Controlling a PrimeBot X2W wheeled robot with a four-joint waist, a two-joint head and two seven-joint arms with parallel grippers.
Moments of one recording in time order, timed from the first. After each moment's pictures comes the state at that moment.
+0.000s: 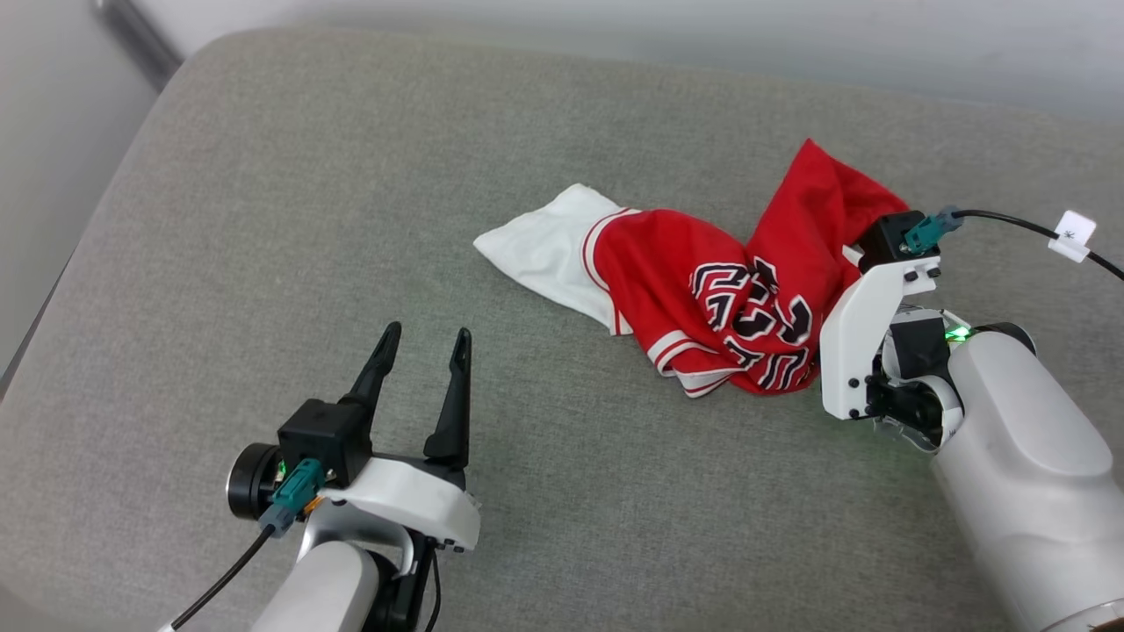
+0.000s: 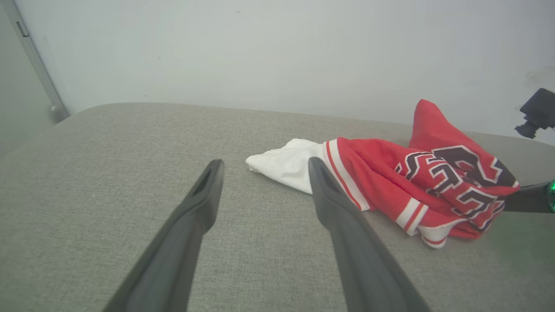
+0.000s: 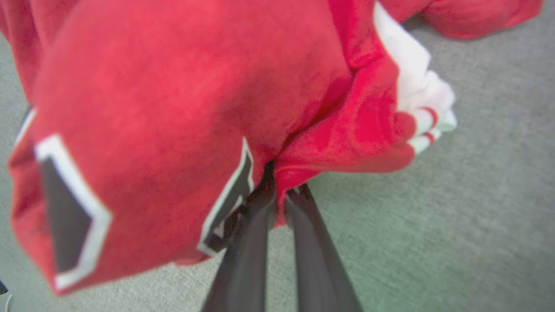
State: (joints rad) left arm -0.25 0.23 -0.41 0.13 -0.43 0.14 -0.22; right arm -0.74 -0.19 0.32 0.79 0.48 0.13 0.59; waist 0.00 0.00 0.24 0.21
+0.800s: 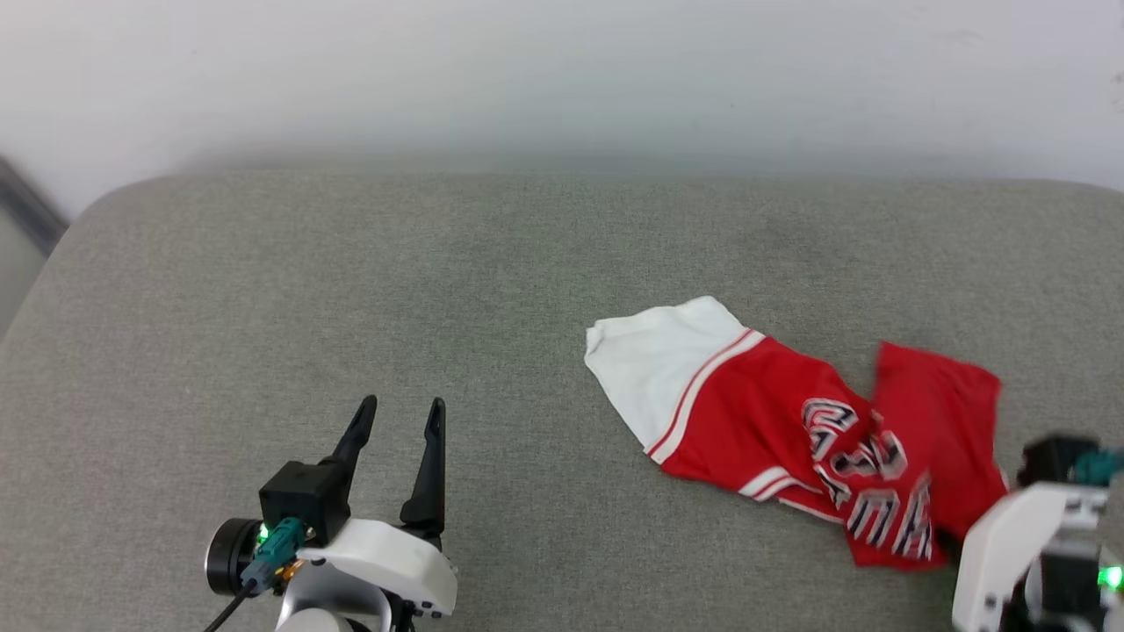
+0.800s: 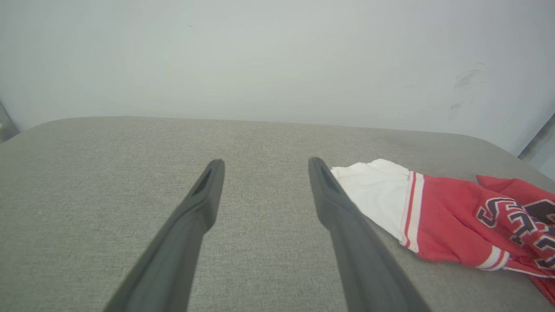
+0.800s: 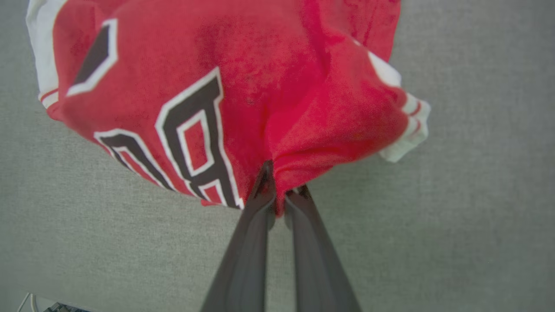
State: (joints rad) left arm -0.11 0.27 -0.40 0.07 -0.46 0.19 -0.18; right arm -0.09 -0.19 -0.12 0.16 0.33 0.13 0.73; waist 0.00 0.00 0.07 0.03
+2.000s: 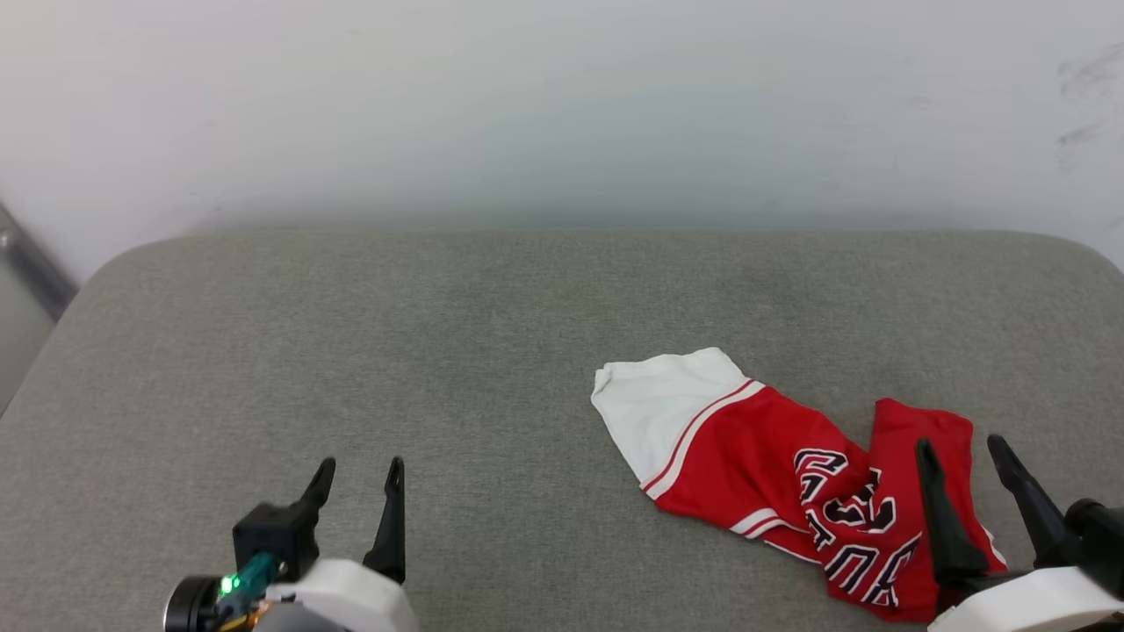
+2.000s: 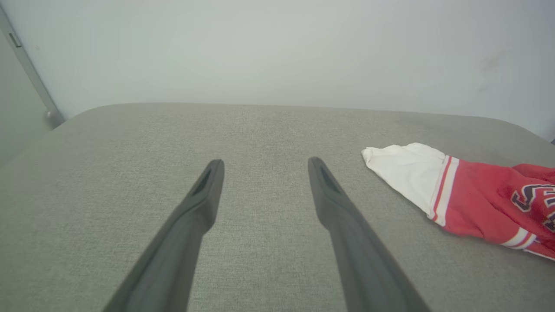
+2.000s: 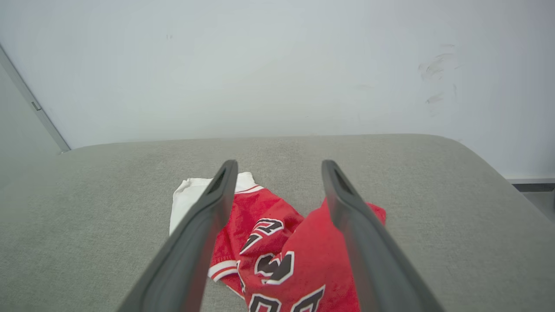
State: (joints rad) left arm 0.00 0.35 -0.39 0.04 -0.48 0.25 -0.11; right arm 0.17 -0.05 -0.08 -0.24 0.18 0.13 0.10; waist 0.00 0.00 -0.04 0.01
